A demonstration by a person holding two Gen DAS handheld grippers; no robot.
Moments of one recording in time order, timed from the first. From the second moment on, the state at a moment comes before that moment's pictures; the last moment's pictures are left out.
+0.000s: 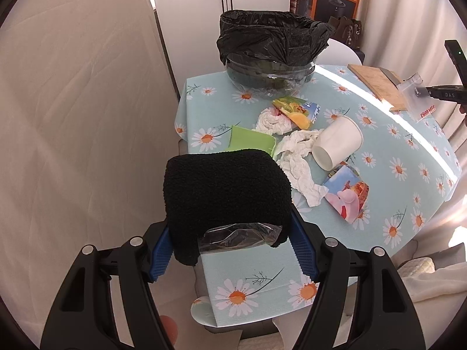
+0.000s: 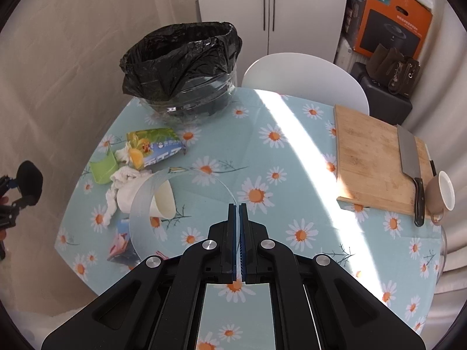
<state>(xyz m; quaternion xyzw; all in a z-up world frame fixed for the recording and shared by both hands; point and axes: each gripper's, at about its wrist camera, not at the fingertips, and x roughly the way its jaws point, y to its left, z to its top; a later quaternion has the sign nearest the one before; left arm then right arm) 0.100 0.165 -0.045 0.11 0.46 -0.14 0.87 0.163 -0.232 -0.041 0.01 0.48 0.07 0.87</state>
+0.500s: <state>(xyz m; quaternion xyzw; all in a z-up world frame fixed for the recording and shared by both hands) 0.180 0.165 -0.016 0.17 0.42 -0.22 0.87 0.192 -0.207 0.002 0.04 0.43 0.02 0.90</state>
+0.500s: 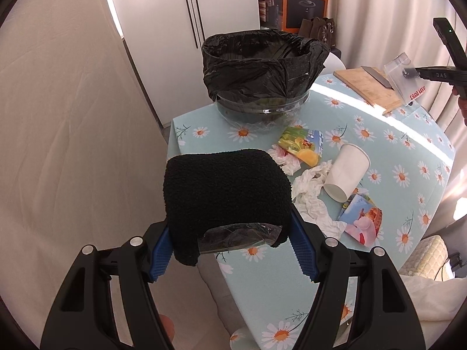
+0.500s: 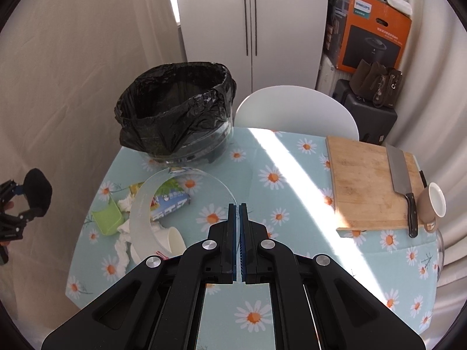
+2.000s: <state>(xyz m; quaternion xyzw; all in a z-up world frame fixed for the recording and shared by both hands) 0.431 -0.013 -0.012 0.19 0.40 -0.32 0.84 0.454 -0.170 0.013 -0.01 0.39 0.16 0.91</state>
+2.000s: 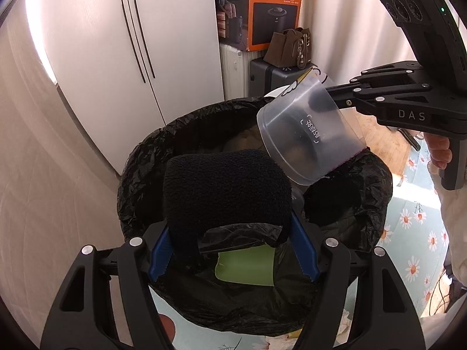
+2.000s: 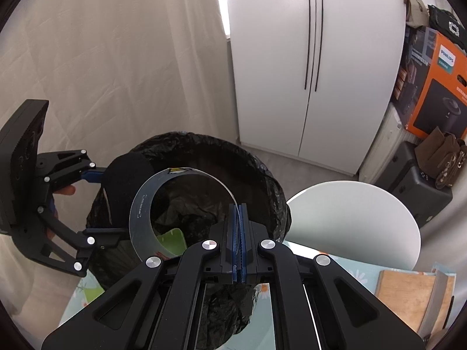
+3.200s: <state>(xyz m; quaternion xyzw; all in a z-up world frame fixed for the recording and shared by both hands) 0.338 0.078 -0.008 0.15 0.39 -0.23 0.88 0.339 -0.183 0.039 0.02 0.35 0.06 0.93</state>
